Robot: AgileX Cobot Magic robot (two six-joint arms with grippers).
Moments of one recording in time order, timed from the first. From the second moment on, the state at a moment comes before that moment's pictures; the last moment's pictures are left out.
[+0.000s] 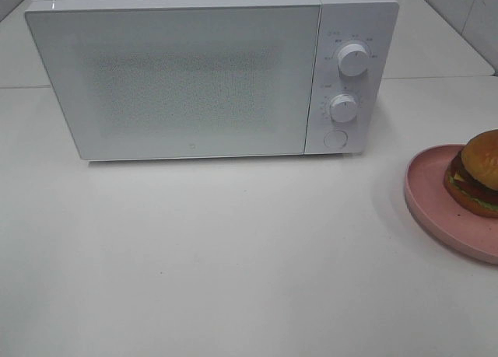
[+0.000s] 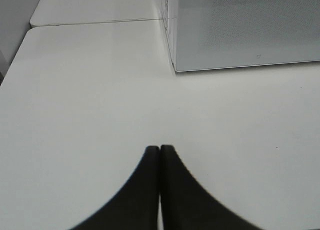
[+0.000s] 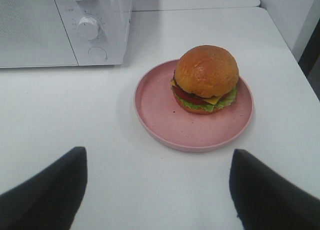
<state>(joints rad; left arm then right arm) -0.01 0.00 -0.50 -0.09 1.05 0.09 -0.01 -0.01 -0.50 0.01 1.01 0.03</state>
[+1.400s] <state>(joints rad) -0.01 0.00 -0.50 -0.09 1.05 0.09 -0.01 -0.01 -0.50 0.01 1.01 0.03</state>
